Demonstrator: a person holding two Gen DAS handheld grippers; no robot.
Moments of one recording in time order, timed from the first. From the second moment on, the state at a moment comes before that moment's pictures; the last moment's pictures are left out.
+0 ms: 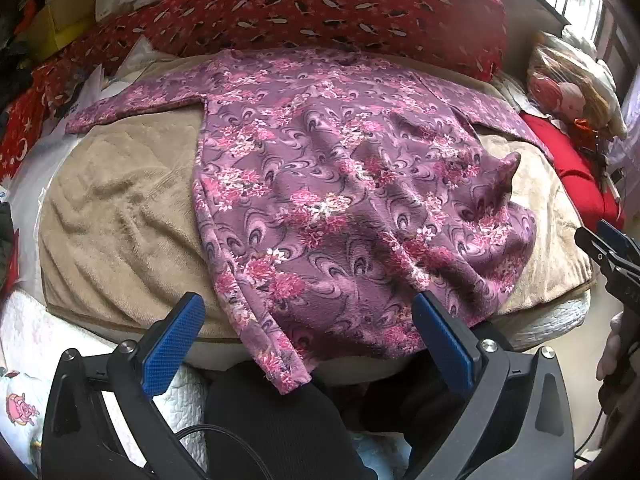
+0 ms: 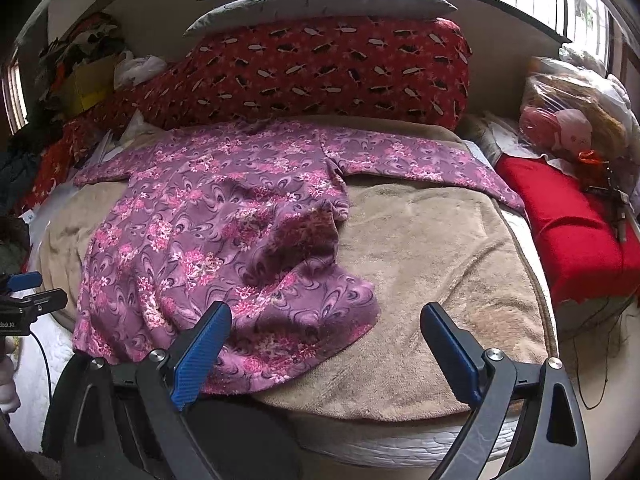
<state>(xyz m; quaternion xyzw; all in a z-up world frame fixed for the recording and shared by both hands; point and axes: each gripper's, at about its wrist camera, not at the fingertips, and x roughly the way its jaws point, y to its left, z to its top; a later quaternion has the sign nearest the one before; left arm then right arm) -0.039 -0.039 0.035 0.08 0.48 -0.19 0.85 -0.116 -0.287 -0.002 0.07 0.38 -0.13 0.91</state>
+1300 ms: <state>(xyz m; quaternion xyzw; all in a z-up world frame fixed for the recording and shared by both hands) 0.001 -0.025 0.018 0.05 0.53 -0.16 0.83 -0.088 -0.302 -0.029 0.07 0.41 -0.12 0.90</state>
